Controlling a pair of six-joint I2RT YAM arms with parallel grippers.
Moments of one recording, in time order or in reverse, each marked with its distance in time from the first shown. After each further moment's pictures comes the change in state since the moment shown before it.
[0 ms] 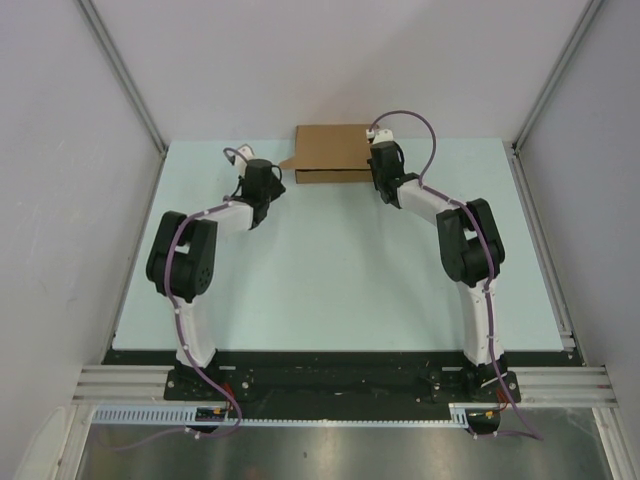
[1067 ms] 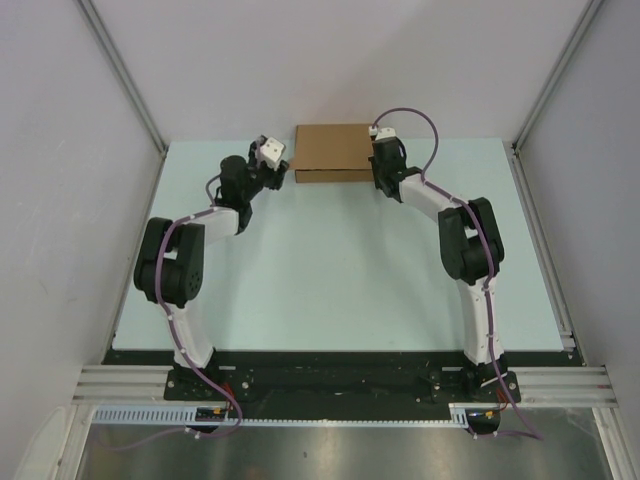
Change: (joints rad) left arm 0.084 -0.075 -0.111 0.478 0.612 1.003; right arm -0.023 0.021 0.073 -0.113 -0.070 0.053
